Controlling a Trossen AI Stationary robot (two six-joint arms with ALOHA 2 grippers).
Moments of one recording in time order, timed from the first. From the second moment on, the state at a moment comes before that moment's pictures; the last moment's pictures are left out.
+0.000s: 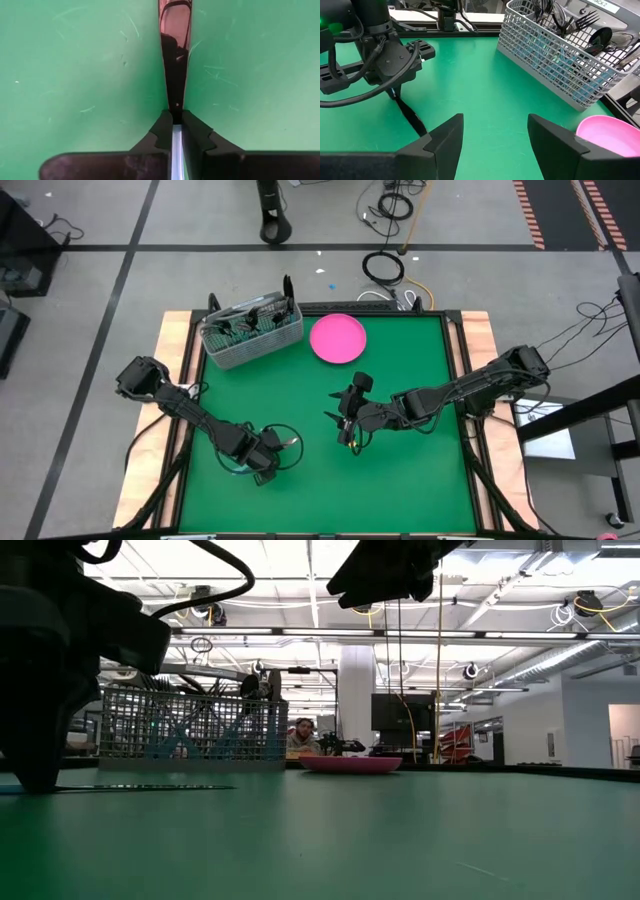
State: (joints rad) left arm -0.55 1.73 0.94 -0.67 -0.03 -1.04; right arm 0.30 1.56 1.09 -0.09 0.57 0.22
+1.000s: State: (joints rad) left arm -0.52 1.63 0.97 -0.70 0.01 -0.98; right arm 0.30 1.56 1.09 -0.09 0.57 0.22
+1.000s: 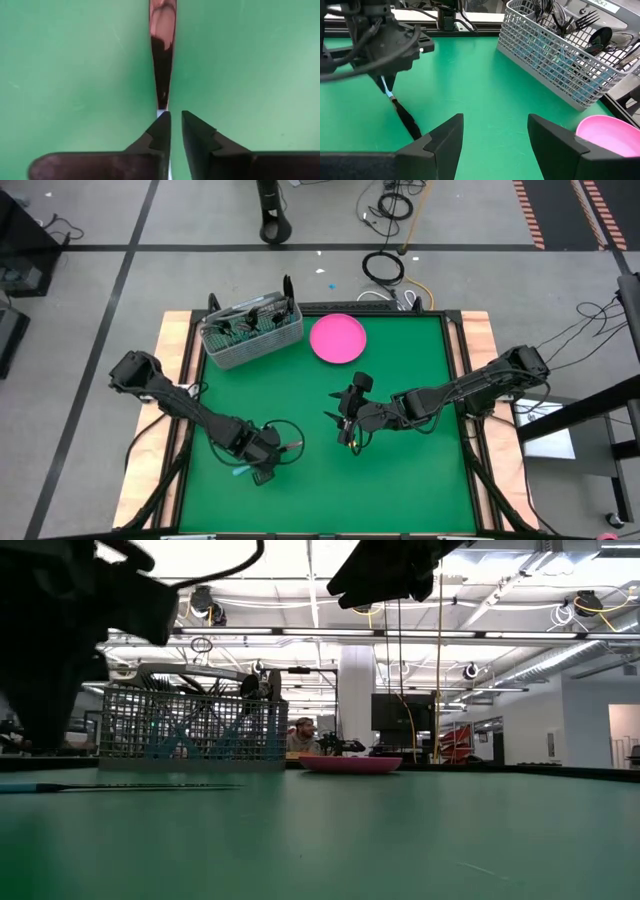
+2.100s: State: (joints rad) left arm -0.52 1.76 0.98 -0.70 0.03 -0.88; right arm 0.30 1.56 1.09 -0.09 0.57 0.22
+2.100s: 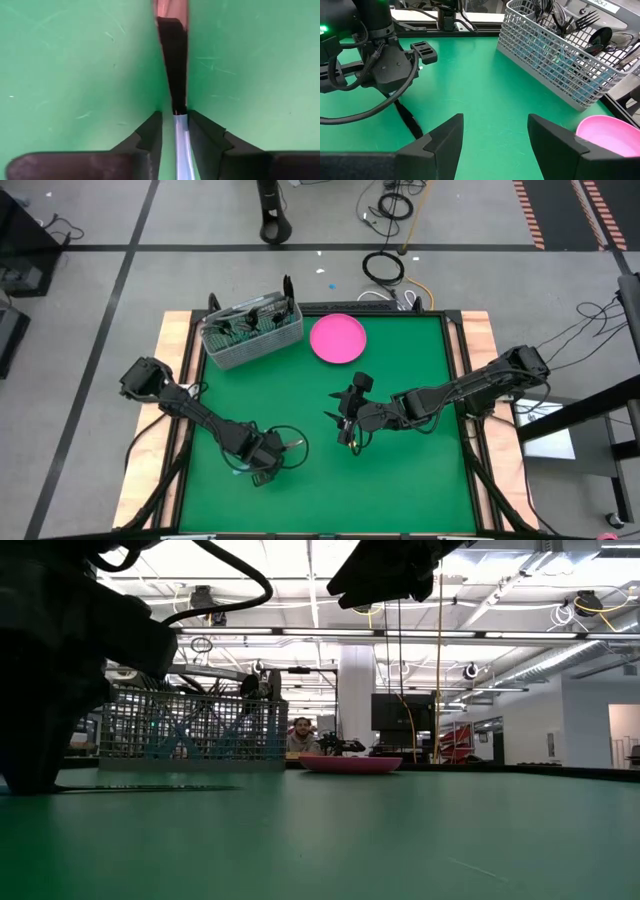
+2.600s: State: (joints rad) left arm -0.52 1.76 0.98 -0.70 0.03 -0.88; right arm 0.30 1.56 1.09 -0.09 0.57 0.22
